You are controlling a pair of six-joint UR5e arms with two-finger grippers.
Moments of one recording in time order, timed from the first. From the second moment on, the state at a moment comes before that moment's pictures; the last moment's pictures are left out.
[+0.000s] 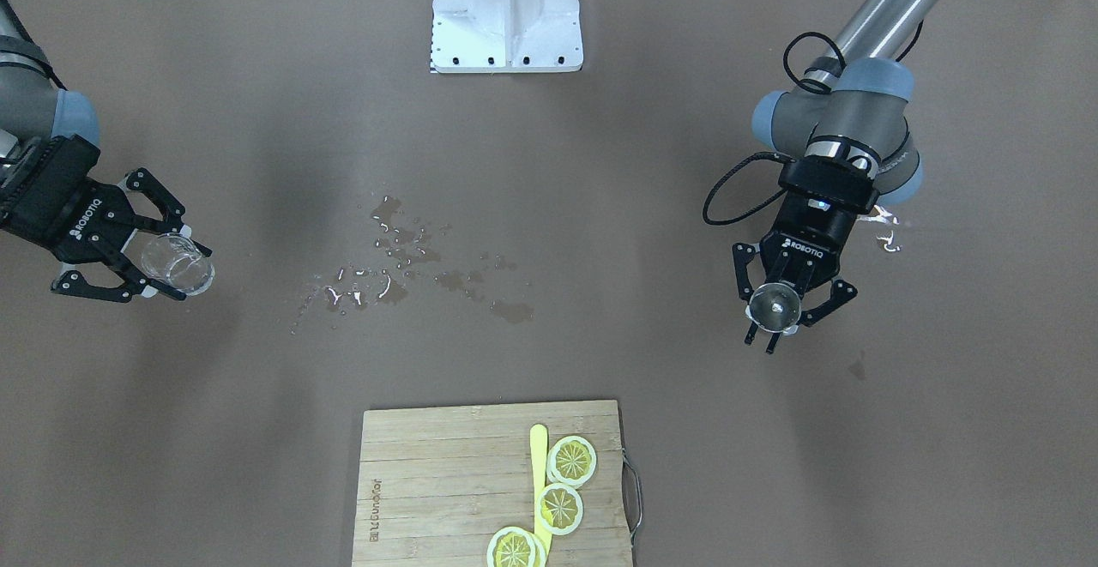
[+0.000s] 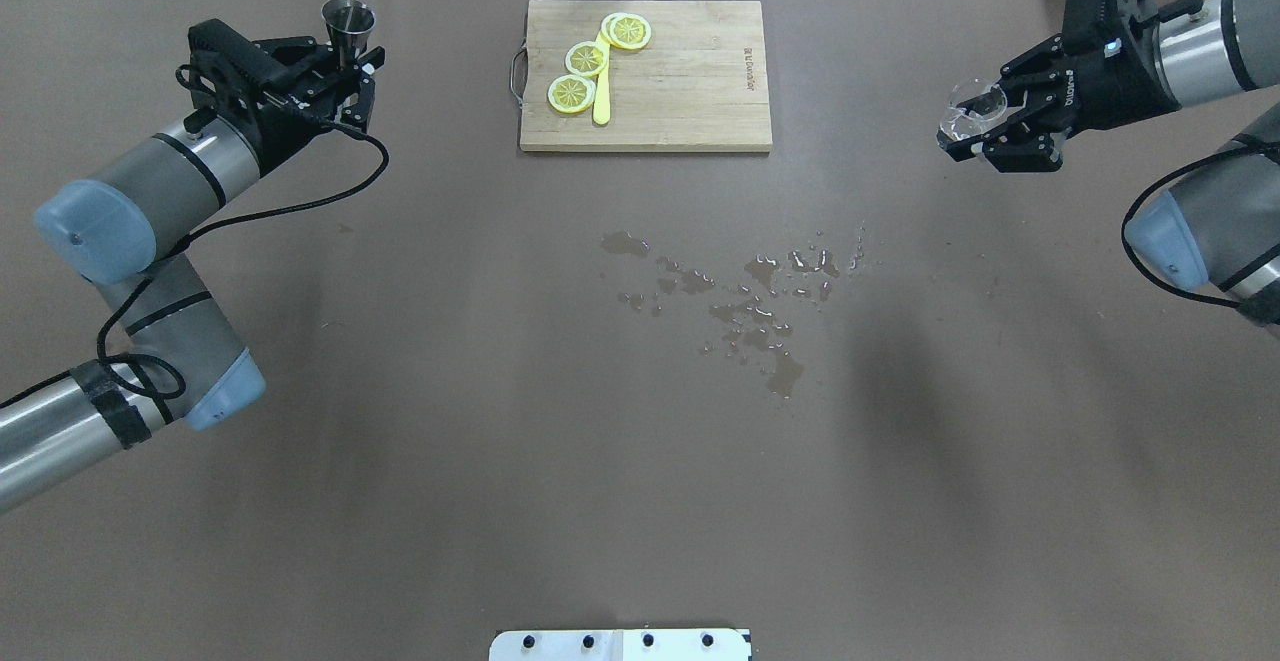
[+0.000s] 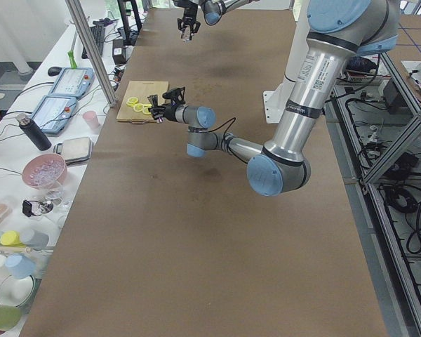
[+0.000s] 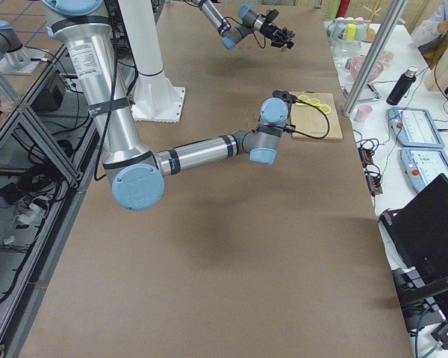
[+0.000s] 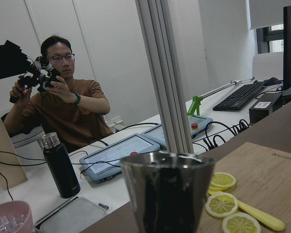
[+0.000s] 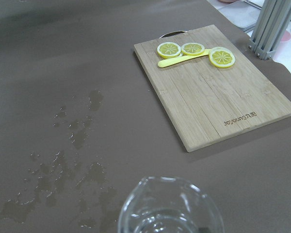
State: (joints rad) left arm -0.74 -1.97 -1.34 -3.09 -1.29 -0.41; right arm 1.09 -1.28 1.50 -0.46 2.44 0.08
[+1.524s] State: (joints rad) left arm -0.53 -1.92 -1.32 -3.24 -0.70 -0.61; right arm 1.05 -1.36 1.20 -0.09 2.44 -0.05
